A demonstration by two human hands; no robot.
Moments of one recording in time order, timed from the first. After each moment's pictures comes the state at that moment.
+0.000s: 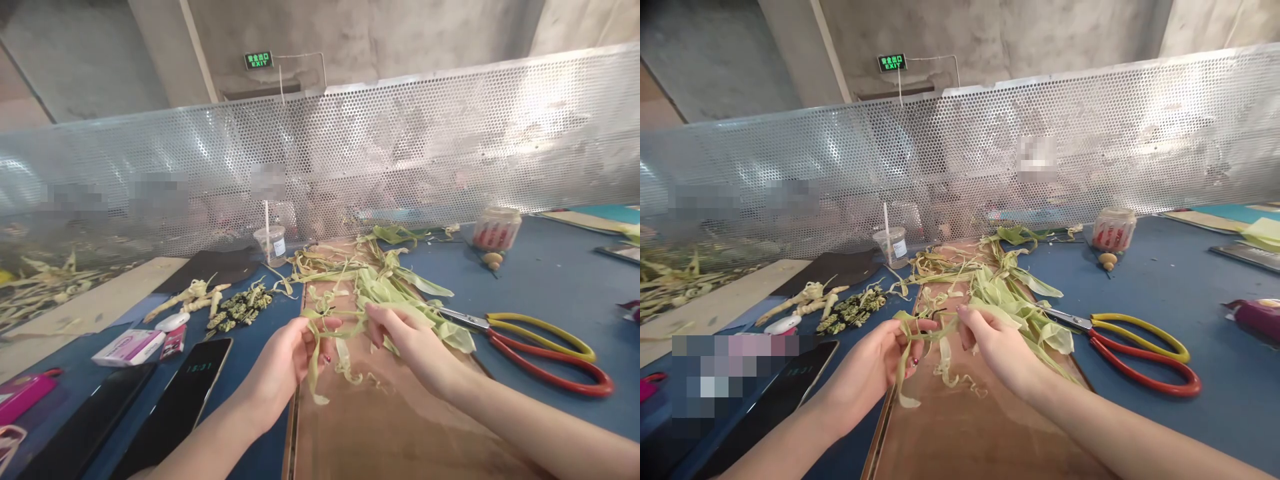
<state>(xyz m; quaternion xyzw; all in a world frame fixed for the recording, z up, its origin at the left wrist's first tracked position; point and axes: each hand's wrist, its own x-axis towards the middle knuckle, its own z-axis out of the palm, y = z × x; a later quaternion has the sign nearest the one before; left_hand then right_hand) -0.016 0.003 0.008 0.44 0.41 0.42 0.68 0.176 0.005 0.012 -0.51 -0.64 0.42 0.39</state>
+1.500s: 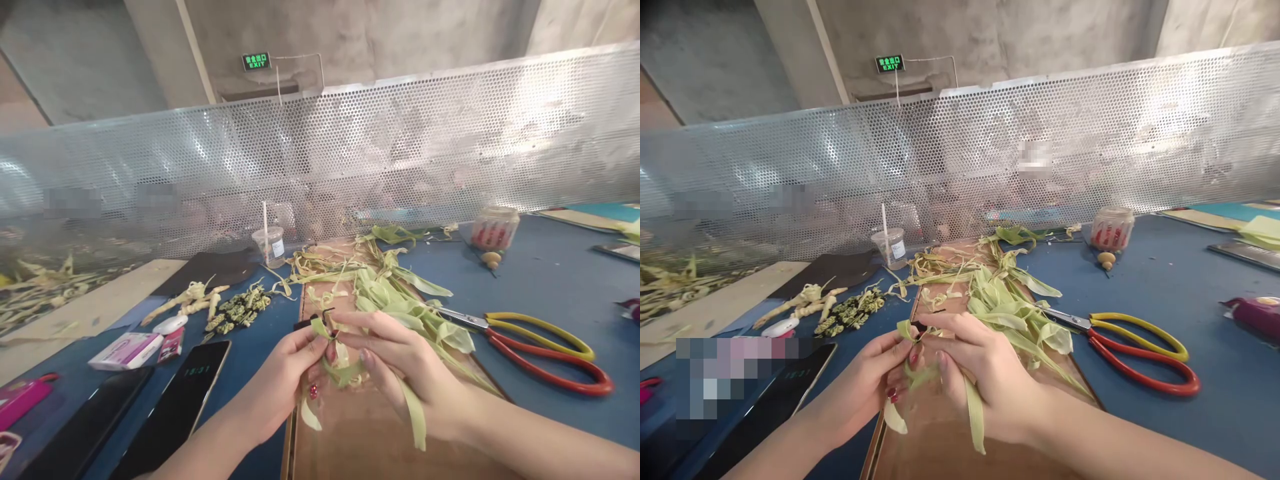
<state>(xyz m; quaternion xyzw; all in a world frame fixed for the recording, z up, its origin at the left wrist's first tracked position) -0.012 -0.006 0.013 0.46 0.37 0.39 0.71 0.176 -0.011 0.005 -0.25 -0.86 0.11 0.44</state>
